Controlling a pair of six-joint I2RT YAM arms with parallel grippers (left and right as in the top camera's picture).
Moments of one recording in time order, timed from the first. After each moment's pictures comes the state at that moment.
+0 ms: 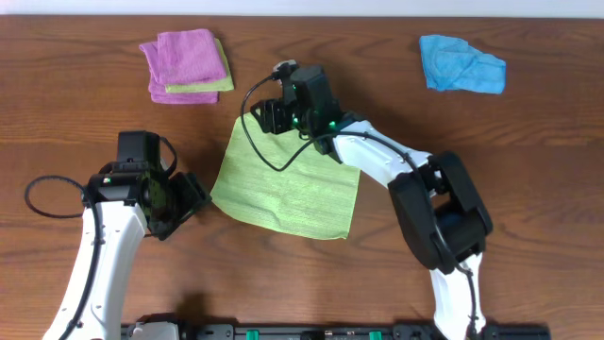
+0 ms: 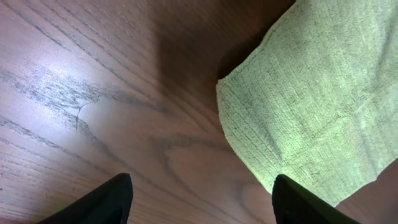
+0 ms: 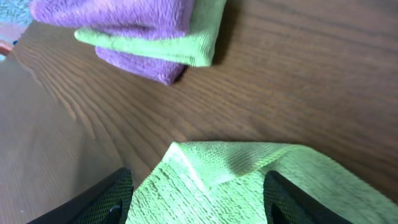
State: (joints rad) left arm 0.05 1.28 0.89 -0.98 0.23 -0.62; right arm 0.56 2.18 1.45 0.08 -0.31 0.40
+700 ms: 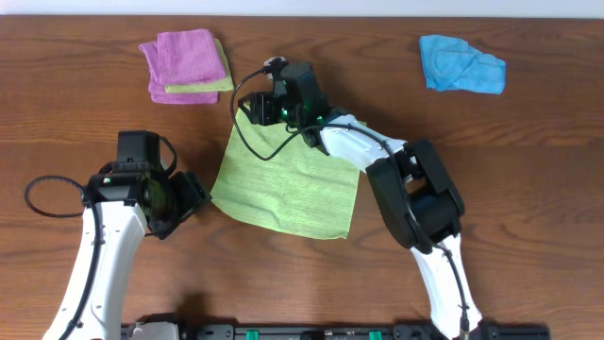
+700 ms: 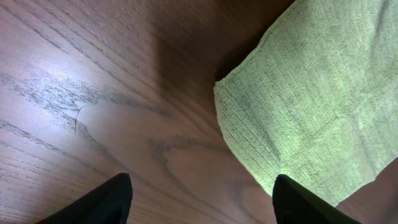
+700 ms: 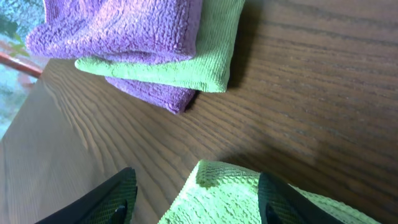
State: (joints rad) left arm 0.05 1.28 0.89 -0.97 0.23 -0.62; right arm 0.56 2.34 1.61 0.17 -0.39 0.52
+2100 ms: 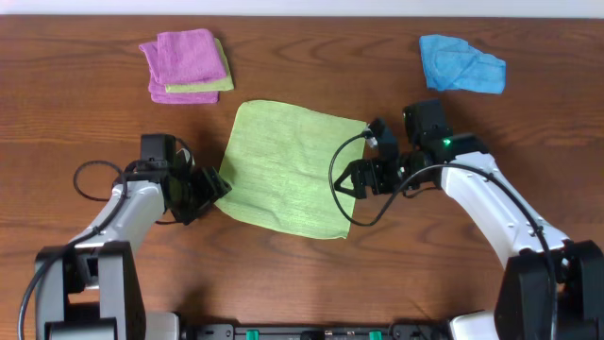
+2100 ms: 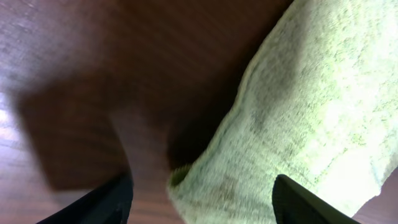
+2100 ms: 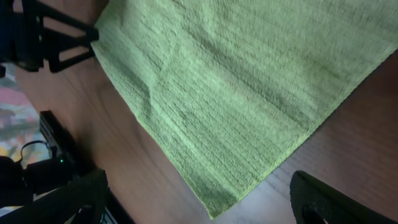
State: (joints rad) left arm 0.05 1.58 0.74 -0.48 0.42 -0.55; right arm 0.22 1.61 1.03 -0.74 -0.67 0.05
